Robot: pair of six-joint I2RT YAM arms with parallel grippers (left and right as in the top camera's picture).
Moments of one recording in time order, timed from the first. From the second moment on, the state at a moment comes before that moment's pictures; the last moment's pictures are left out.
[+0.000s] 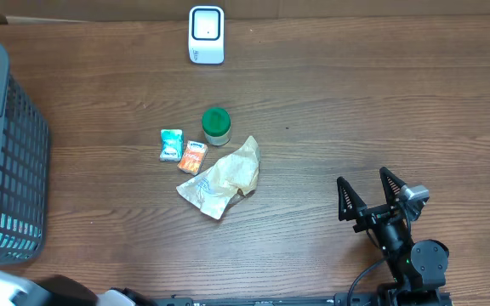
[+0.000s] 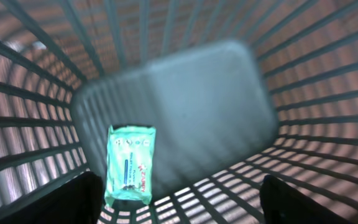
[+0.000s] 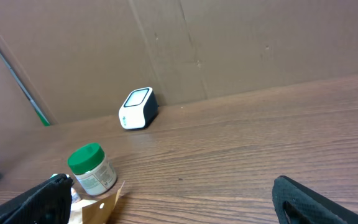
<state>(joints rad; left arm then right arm) 1.00 1.56 1.82 -1.24 0.02 -0.38 0.08 0.01 0.02 -0.02 -0.22 0.31</state>
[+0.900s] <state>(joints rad) 1.00 1.90 1.34 -0.90 -0.07 -0.36 0.08 0.01 0.02 -0.02 -0.22 0.31</state>
